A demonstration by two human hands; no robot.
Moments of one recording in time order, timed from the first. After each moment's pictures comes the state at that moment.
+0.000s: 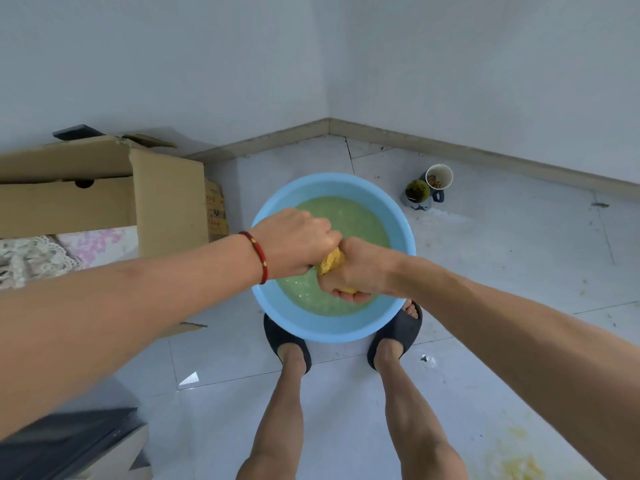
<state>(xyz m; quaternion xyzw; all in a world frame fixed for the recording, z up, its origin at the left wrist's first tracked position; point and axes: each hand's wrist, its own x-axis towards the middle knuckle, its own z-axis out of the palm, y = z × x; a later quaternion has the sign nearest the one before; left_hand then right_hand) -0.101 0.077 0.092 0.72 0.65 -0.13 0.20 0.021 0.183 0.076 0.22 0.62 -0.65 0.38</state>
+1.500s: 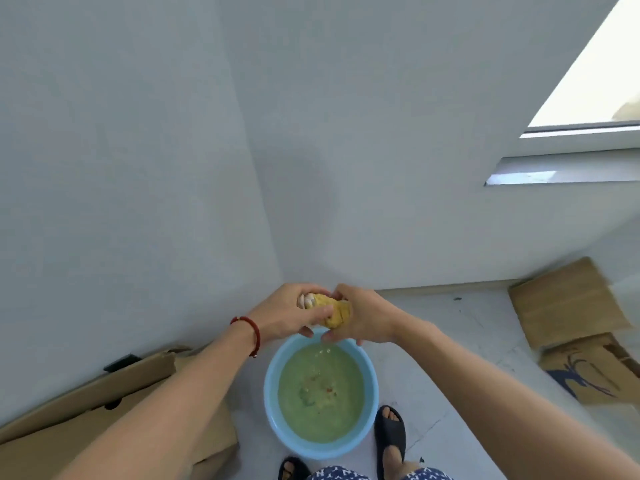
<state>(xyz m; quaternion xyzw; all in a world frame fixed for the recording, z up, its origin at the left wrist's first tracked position) -0.141 0.056 0.447 0.40 0.67 0.32 0.53 0.022 0.165 0.428 0.35 0.81 -0.46 0.11</state>
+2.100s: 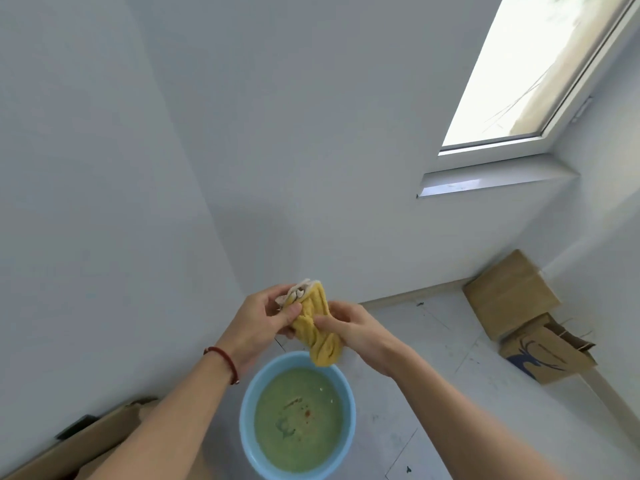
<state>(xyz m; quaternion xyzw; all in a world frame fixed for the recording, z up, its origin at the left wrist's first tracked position) -0.096 0.054 0.471 0.38 0.60 0.50 0.50 0.095 0.130 0.460 0.40 0.60 -0.68 -0.11</state>
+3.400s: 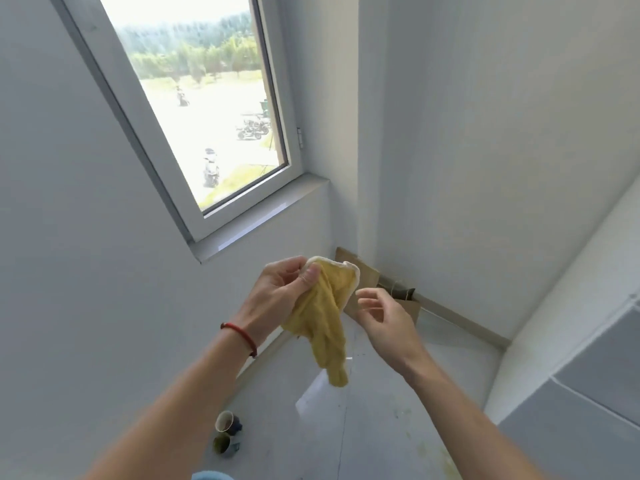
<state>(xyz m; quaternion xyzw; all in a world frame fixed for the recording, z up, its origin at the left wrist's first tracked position) 0.361 0.203 0.604 0.67 0.38 0.36 0.53 0.552 0.140 0.513 0.67 0.48 -0.37 -0.43</state>
